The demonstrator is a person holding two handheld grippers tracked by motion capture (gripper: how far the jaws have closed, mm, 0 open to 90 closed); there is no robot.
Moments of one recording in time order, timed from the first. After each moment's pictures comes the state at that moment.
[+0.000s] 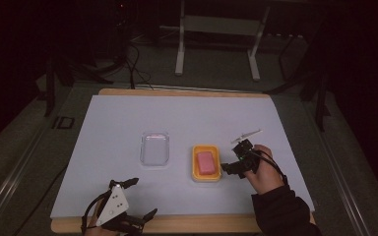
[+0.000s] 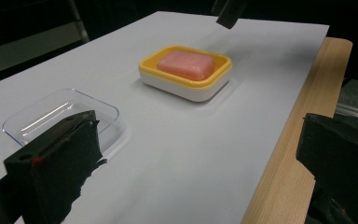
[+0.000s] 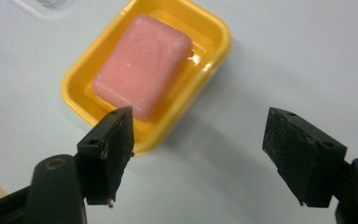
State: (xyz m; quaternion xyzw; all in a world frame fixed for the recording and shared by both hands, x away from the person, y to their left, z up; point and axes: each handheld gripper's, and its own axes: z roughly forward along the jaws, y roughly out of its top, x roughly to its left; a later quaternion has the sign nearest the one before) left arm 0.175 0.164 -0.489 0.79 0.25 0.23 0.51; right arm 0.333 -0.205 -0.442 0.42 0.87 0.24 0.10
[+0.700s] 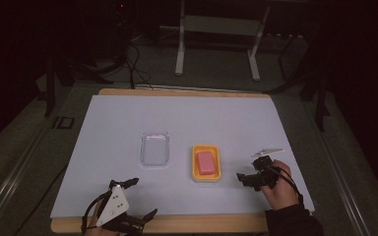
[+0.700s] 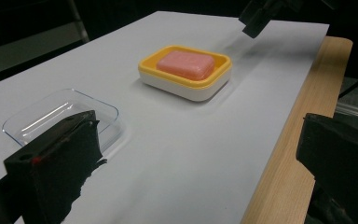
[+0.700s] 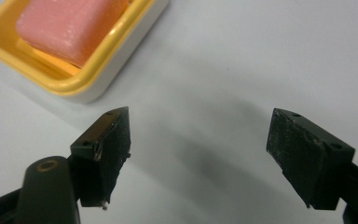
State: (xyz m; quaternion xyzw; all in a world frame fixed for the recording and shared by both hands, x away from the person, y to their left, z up) left arm 0.174 0.164 -0.489 0.79 0.25 0.23 0.51; right arm 0.305 -0.261 -0.476 0.47 0.83 0.26 0.13
